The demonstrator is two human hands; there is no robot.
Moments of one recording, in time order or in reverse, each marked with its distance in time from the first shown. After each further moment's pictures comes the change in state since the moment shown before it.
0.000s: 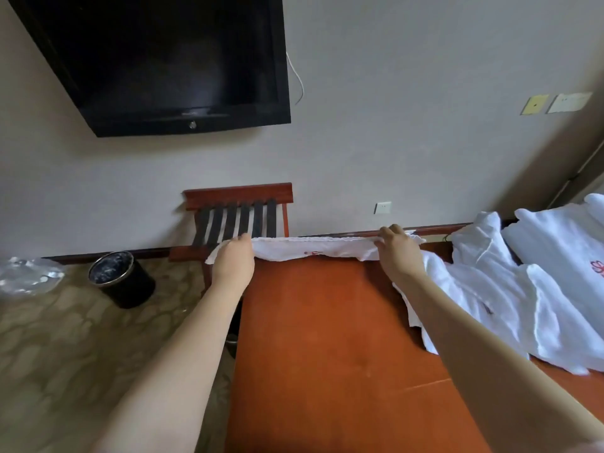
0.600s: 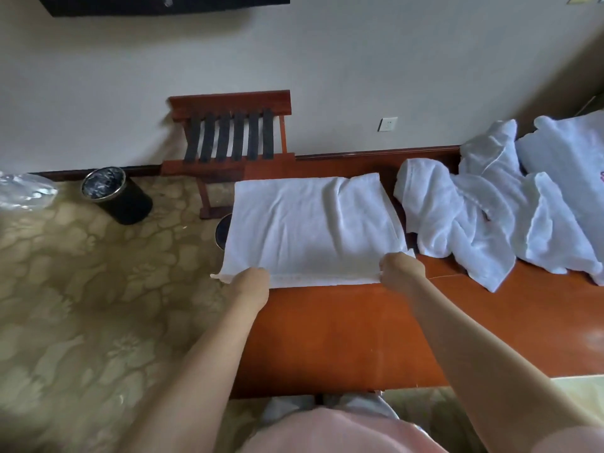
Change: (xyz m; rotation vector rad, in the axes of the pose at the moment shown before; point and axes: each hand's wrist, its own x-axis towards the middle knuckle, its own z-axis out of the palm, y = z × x) left_hand -0.189 -0.008 0.115 0.099 -0.684 0.071; right_hand -0.172 0.019 0.073 -0.299 -0.787 0.218
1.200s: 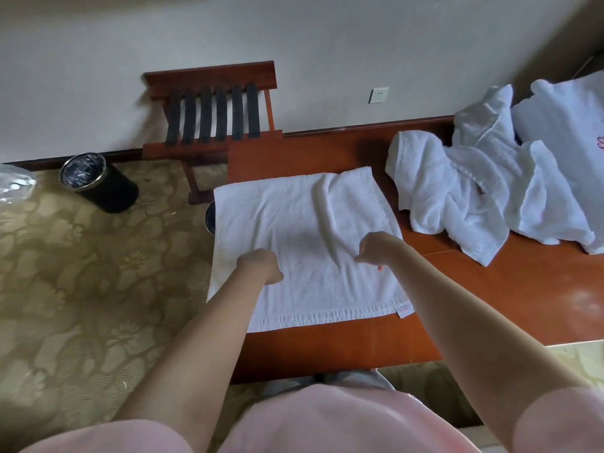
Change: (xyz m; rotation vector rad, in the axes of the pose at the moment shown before) left_hand 0.014 0.033 -0.028 0.031 -0.292 0.095; right_hand 0.020 -0.012 -0.006 0.064 -0.225 -0.123
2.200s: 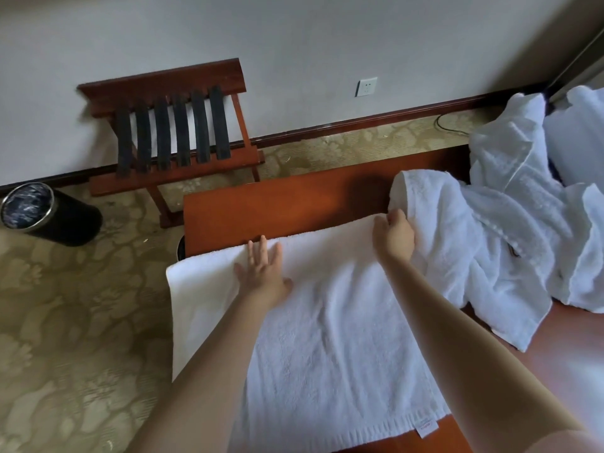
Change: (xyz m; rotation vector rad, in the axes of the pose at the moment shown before) left_hand 0.162 0.035 -0.074 -0.134 0.142 0.091; right_hand 0.166 0.036 -0.078 0.913 0.800 0.380
